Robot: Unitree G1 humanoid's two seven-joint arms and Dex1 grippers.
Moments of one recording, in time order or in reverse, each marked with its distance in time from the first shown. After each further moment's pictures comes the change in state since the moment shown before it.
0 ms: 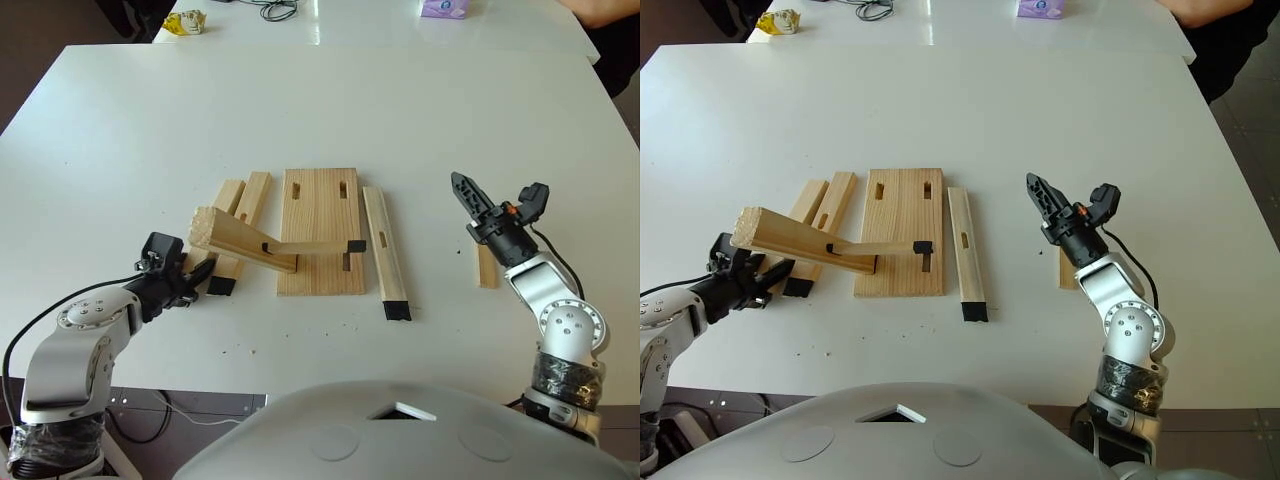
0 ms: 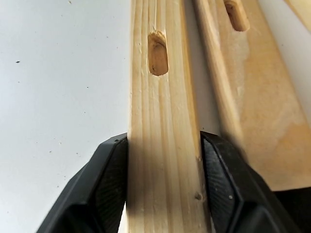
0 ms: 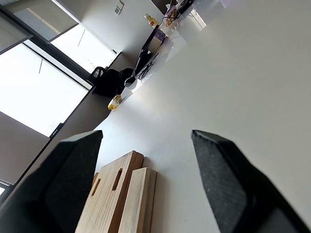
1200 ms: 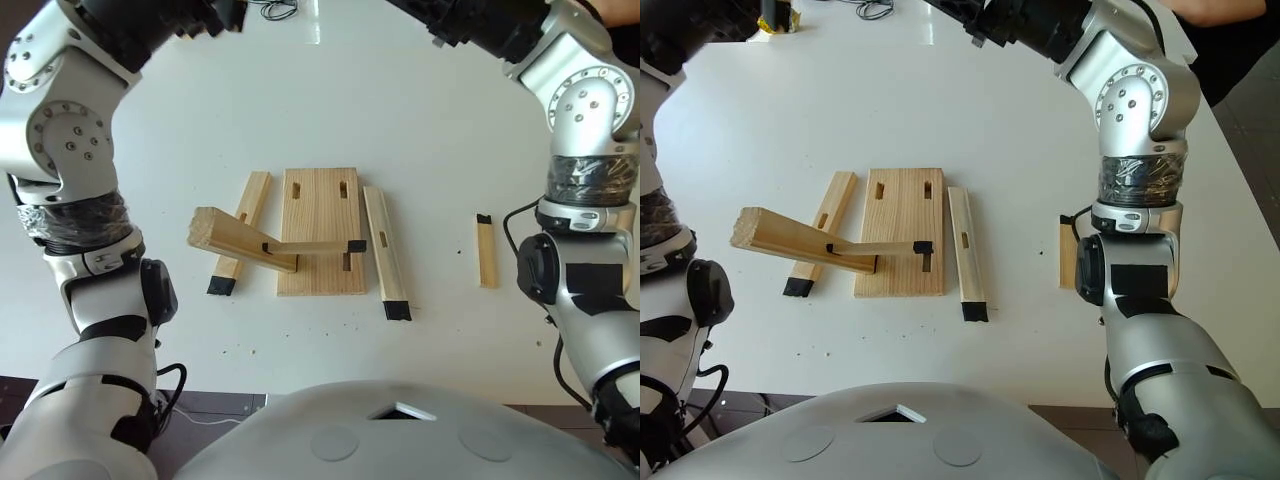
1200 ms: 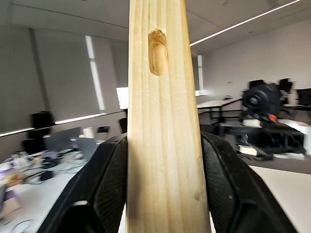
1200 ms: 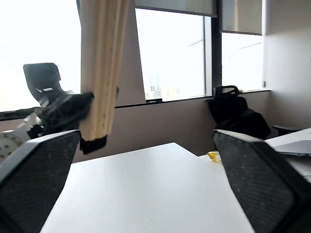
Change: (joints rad) left arm -1.118 -0.123 -0.066 0.372 -0.367 -0.325 -0.348; right arm -1.053 -0.192 0.249 0.428 -0.201 -0.010 0.546
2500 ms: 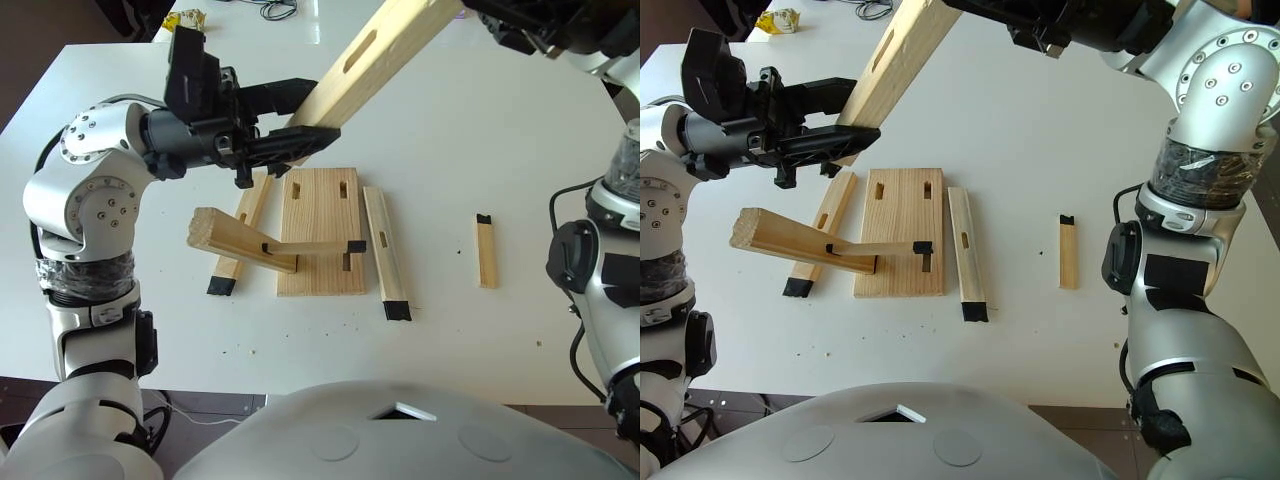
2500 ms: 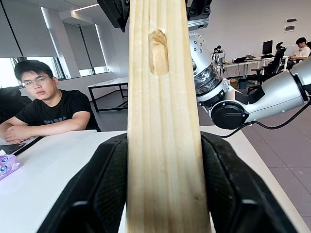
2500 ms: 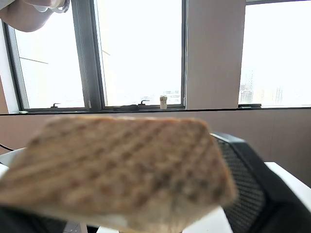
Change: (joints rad) left arm 0.258 0.077 -0.101 -0.181 -0.100 0.000 -0.317; right arm -0.009 -0.125 -0.075 -0.188 0.278 0.308 0.195
